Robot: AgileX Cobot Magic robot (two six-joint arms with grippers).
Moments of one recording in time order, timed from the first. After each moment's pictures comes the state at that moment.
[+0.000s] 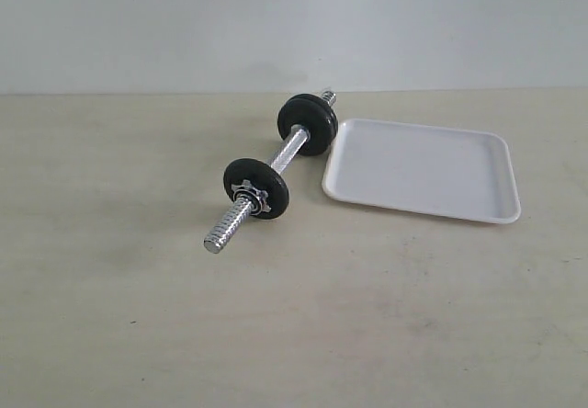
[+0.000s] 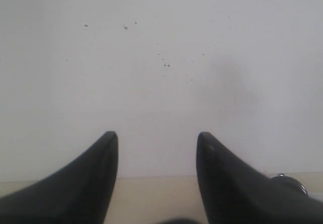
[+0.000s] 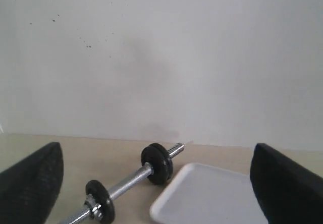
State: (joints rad) left arm 0.23 0.31 -0.32 1.72 0.15 -1.72; right arm -0.40 0.22 -0.33 1.23 0.37 -1.02
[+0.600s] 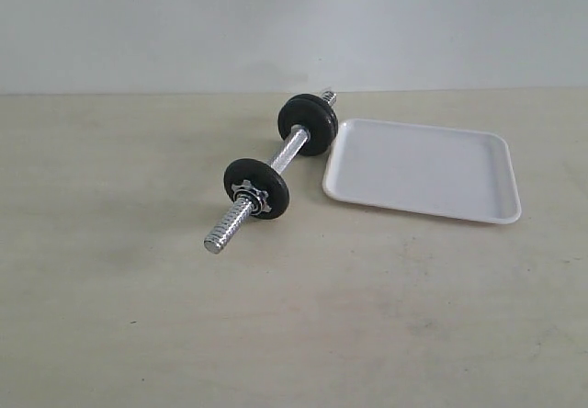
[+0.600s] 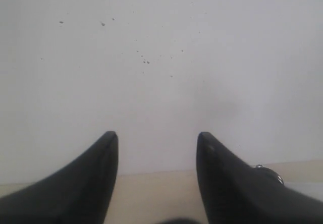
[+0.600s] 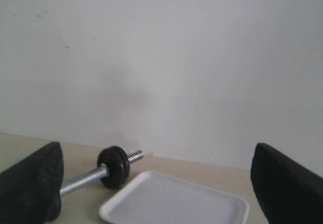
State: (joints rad) left arm 0.23 0.31 -0.32 1.72 0.08 -1.72; right arm -0.40 0.02 -0.08 1.74 0.28 -1.72
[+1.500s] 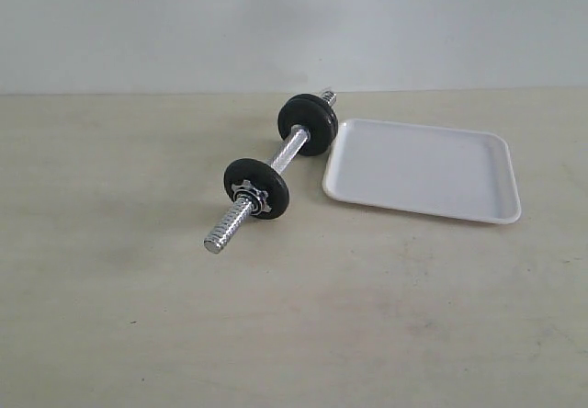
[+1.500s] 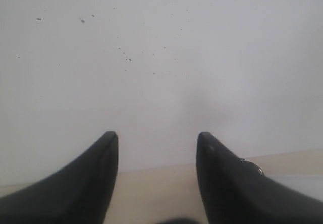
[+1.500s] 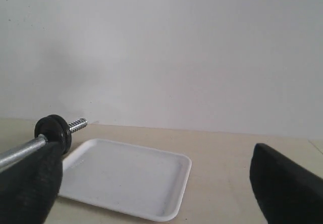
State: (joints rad) left arm 0.23 0.31 -0.32 1.72 0.02 -1.72; right arm -0.40 0.02 0.00 1.74 0.07 -1.77
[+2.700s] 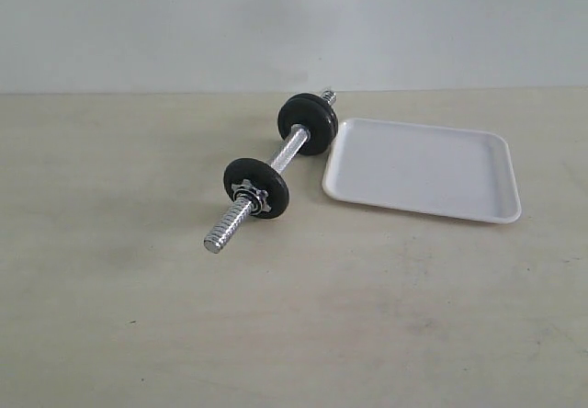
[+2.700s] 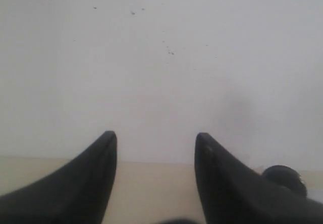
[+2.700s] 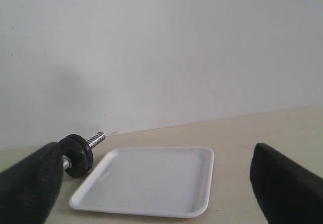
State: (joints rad) left arm 0.36 0.01 -0.10 1.34 0.05 -1.40; right arm -0.40 0.02 0.00 1.74 0.05 -1.54
